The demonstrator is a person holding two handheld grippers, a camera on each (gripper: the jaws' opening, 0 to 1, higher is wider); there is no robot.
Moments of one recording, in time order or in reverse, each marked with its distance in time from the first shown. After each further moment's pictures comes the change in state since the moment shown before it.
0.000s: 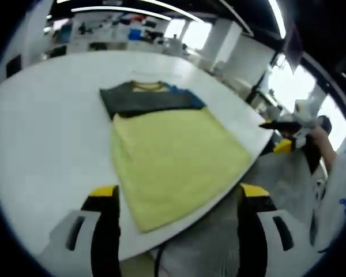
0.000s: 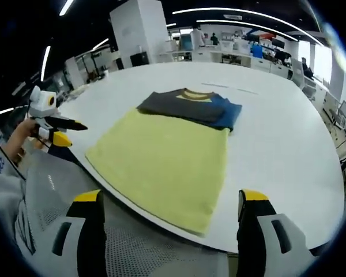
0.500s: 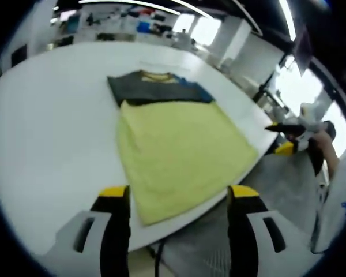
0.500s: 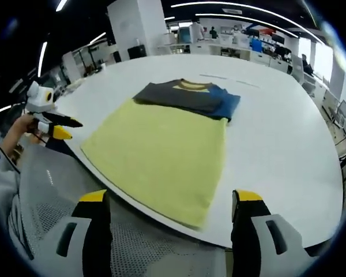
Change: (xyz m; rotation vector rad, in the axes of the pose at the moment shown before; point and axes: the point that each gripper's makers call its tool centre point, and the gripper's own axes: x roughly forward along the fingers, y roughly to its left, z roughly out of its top) left arm 0.003 0.013 -0.015 -0.076 0.045 0.039; right arm 0.006 -0.008 -0.015 -0.012 0.067 -0.023
